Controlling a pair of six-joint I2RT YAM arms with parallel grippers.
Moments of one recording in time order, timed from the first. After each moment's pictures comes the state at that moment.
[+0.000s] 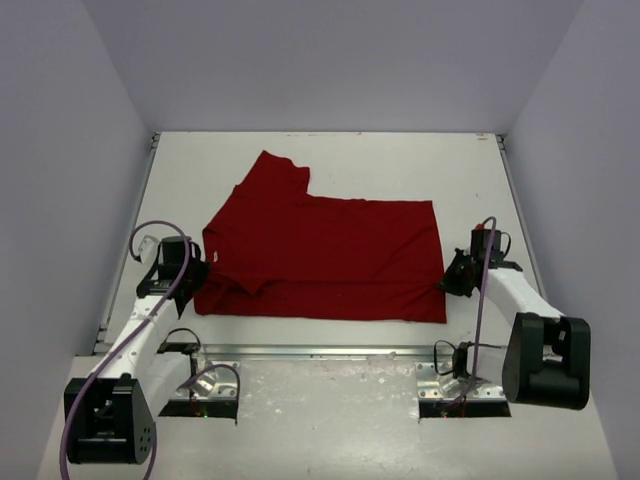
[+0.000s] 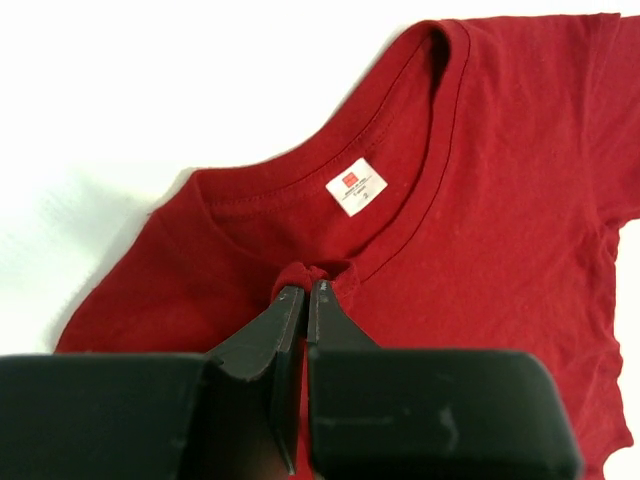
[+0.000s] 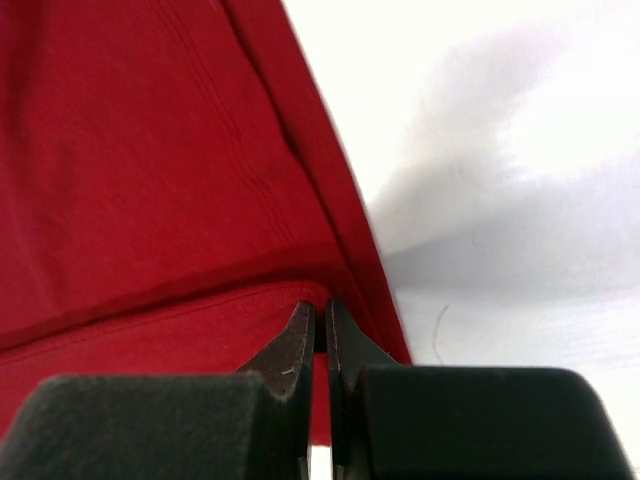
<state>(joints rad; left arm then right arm) 0.05 0.86 0.40 -0.38 -0.25 -1.06 -0.15 1.18 0.43 -0.36 -0.16 0.43</state>
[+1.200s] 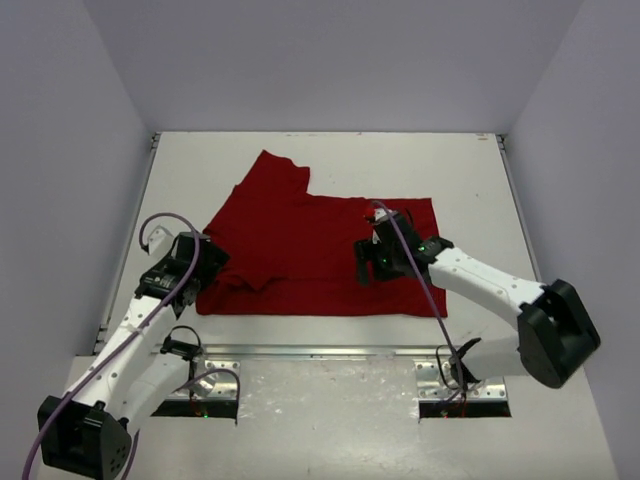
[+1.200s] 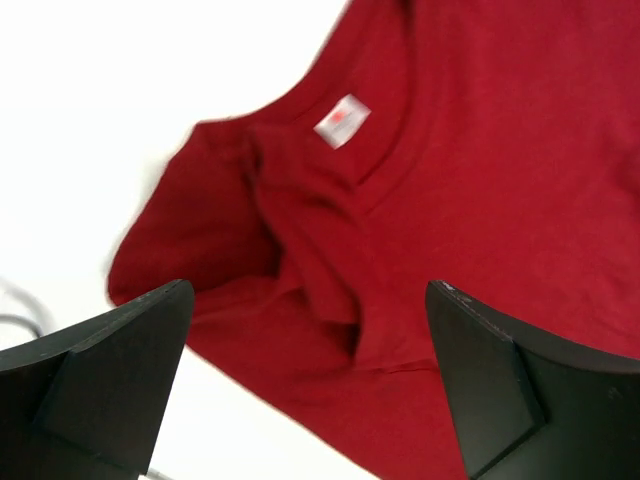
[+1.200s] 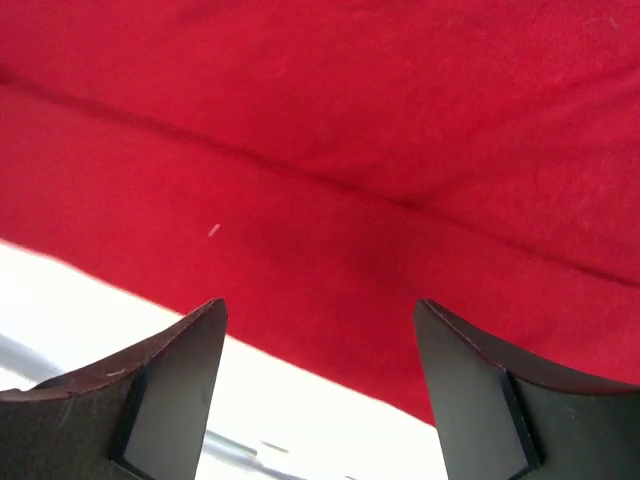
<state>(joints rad) -0.19 0.79 0.58 -0.68 -0.41 -1.05 0.62 1.31 0.74 -0.38 0.00 0.35</state>
